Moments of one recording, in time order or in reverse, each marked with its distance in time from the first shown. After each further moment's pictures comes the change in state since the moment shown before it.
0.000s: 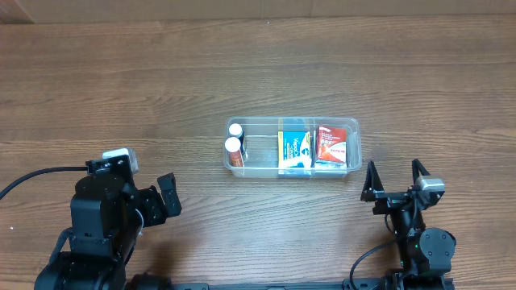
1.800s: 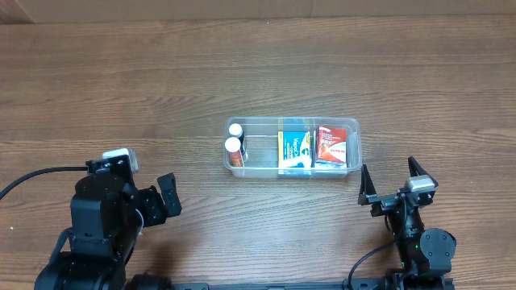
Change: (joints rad) left arm 0.000 0.000 0.000 0.000 0.000 0.000; right arm 0.000 0.000 0.000 0.009 -0.077 -0.137
